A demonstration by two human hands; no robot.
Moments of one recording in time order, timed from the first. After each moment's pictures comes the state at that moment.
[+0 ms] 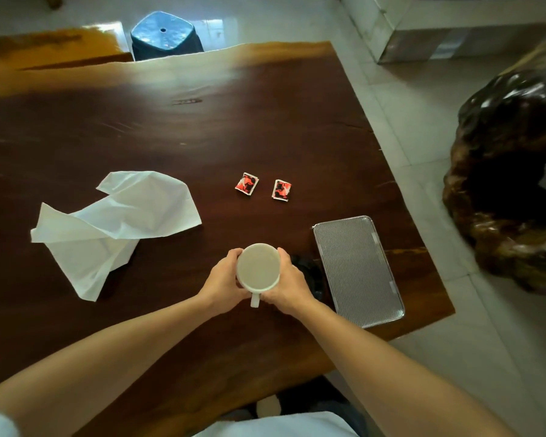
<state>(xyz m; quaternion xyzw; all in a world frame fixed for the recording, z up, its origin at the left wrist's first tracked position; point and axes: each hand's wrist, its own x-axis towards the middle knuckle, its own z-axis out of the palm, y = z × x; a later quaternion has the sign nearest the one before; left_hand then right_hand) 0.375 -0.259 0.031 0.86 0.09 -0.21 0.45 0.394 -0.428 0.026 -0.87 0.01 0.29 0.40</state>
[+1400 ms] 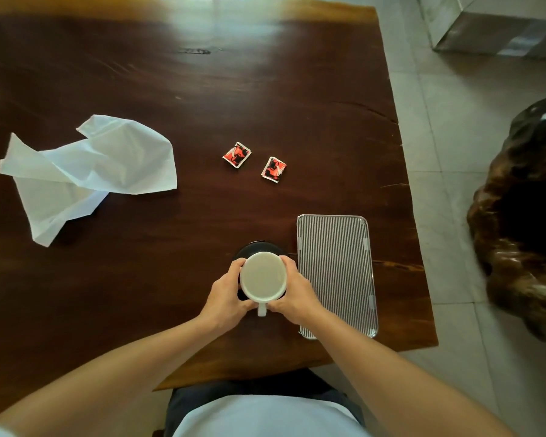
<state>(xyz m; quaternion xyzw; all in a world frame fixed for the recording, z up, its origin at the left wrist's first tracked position) 0.344 -0.389 -0.012 0.81 0.21 -0.17 0.51 0.412 -0.546 -0.017 -0.85 -0.08 0.37 0.37</state>
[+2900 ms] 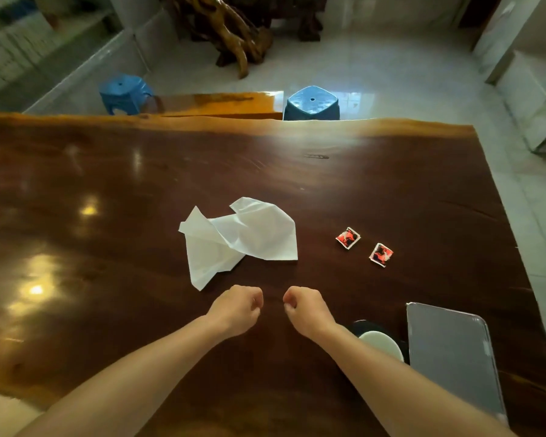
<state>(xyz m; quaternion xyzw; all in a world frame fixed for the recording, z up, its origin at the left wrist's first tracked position) 0.316 -0.166 0.095 0.92 0.24 -0.20 0.25 0.409 -0.321 0.067 -0.88 -0.23 0.32 0.27</state>
